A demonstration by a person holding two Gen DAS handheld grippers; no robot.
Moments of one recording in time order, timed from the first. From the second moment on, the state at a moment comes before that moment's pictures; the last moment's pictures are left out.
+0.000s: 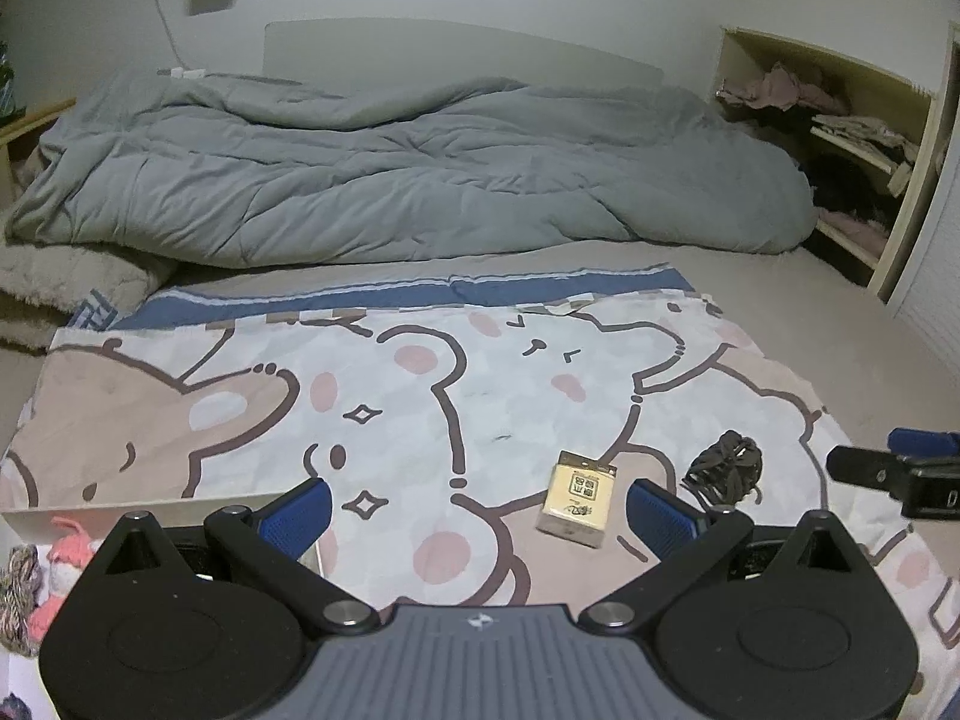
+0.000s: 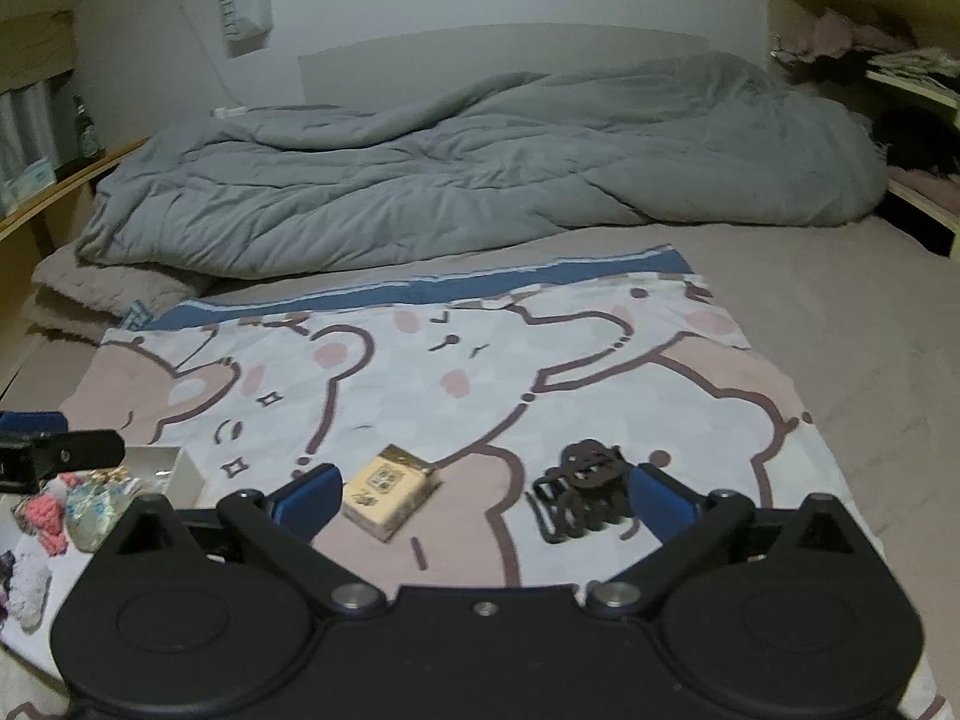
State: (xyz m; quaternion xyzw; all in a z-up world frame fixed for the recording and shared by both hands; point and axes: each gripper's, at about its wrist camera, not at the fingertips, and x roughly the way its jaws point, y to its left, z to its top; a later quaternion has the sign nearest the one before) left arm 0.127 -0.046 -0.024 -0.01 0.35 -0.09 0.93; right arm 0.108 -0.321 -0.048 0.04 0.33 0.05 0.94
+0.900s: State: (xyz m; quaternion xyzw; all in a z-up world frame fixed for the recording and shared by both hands) left arm 0.208 -0.129 -0.091 0.12 0.33 -0.16 0.92; right arm 0.178 -0.377 -0.108 0.20 0.39 -0.09 0.90
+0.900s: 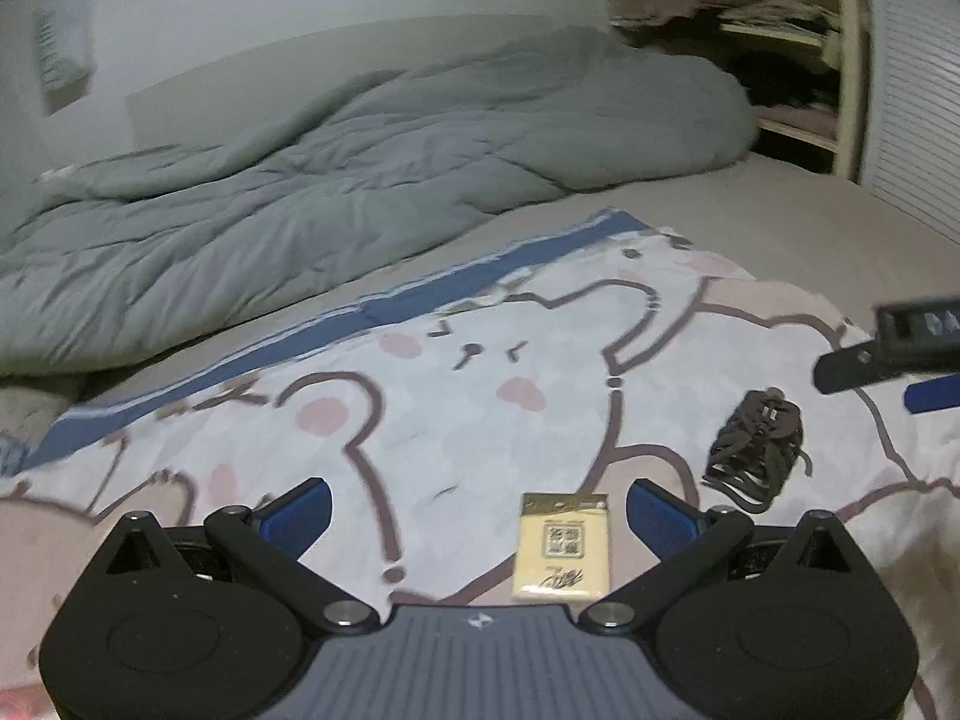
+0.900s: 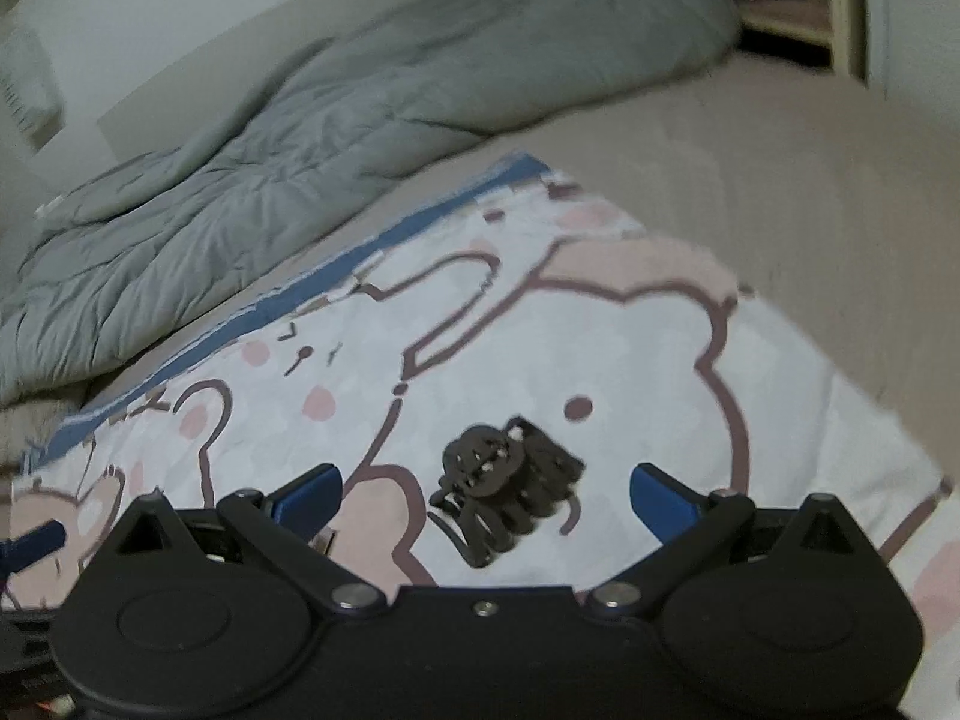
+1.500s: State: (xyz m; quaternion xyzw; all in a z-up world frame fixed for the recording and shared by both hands) left arm 0.246 -0.149 -0.157 0.18 0.36 -0.27 0.88; right arm 0.237 -0.379 -0.166 0.39 0.43 -0.21 0.79
